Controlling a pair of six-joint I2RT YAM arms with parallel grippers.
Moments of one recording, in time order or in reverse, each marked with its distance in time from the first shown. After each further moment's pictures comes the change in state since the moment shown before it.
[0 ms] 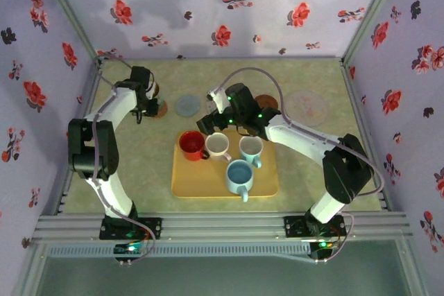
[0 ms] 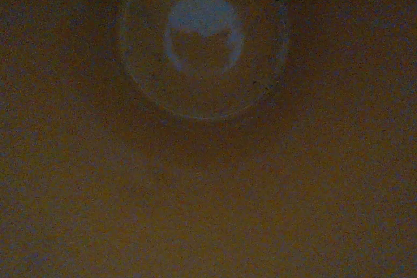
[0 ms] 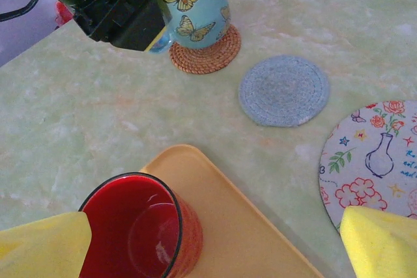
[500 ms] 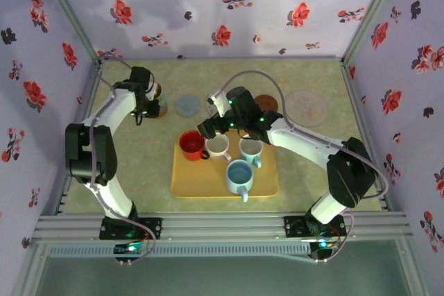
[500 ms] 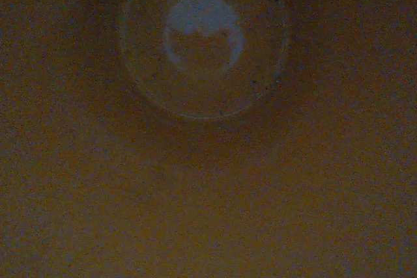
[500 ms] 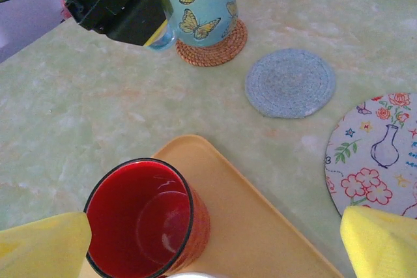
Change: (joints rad) left arm -0.016 -0.053 -0.018 -0.042 0.053 -0.007; right arm 0.017 -0.037 -0.040 0.000 0.013 0.000
